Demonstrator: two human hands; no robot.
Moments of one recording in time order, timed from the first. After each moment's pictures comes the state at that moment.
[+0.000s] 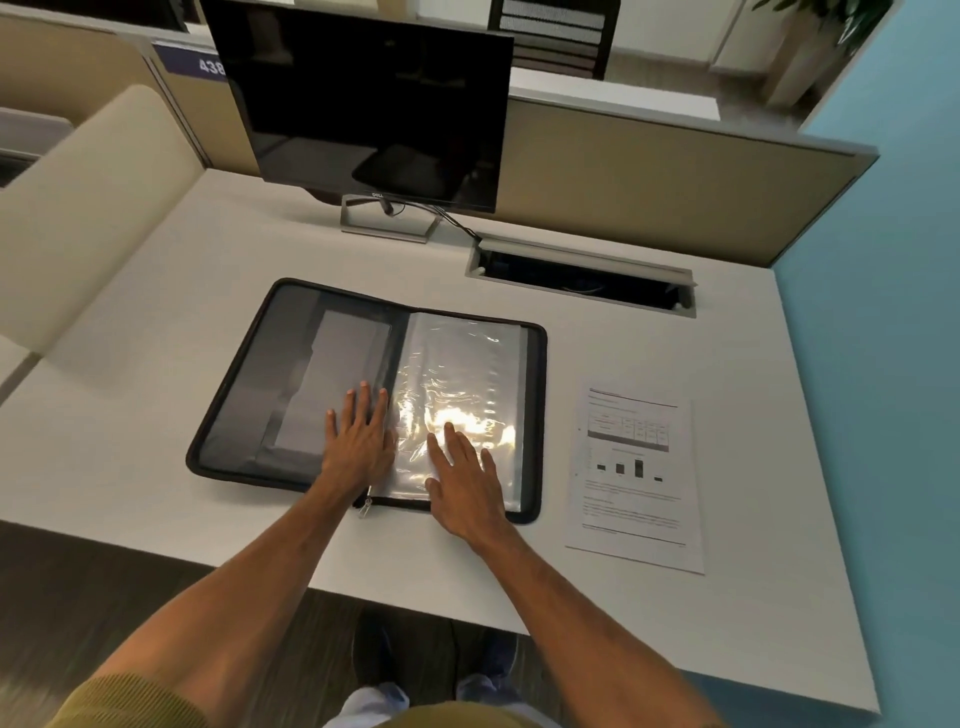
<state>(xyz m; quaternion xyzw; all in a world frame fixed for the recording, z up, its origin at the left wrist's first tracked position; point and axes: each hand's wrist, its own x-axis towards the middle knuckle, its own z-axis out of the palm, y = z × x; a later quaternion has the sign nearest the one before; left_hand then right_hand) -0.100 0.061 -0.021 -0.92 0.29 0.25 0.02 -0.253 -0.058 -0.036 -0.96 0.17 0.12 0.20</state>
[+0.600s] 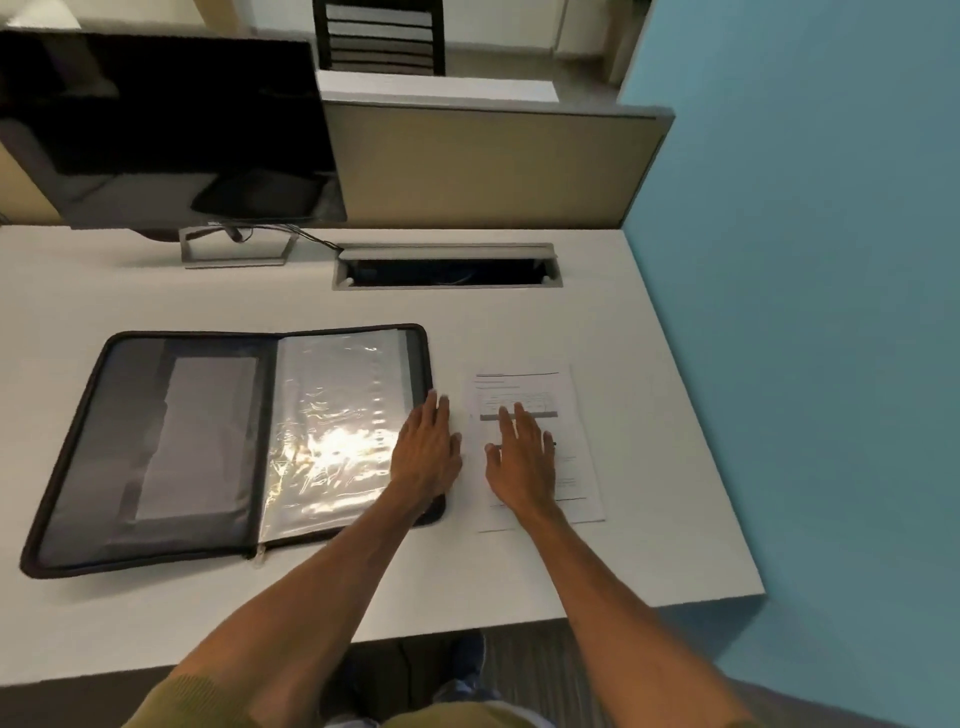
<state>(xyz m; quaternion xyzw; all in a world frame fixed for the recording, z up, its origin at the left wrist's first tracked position) -0.245 -0.125 -0.013 -0.87 0.44 0.22 -0.07 -0.378 -0.211 -0.014 -0.87 0.45 0.06 0.18</state>
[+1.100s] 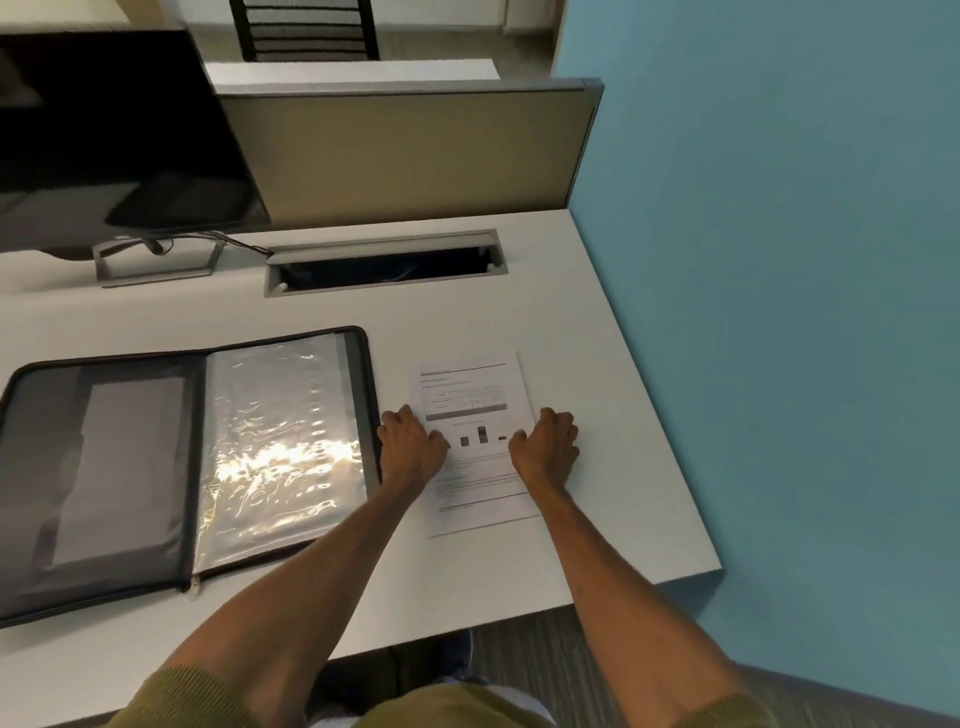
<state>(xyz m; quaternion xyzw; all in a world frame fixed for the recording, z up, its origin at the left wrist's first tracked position) -0.288 -0.187 -0.019 -0.89 0.26 0.30 -0.23 -0.437 -0.287 -0.012 -0.71 0.65 -0.01 0.28</state>
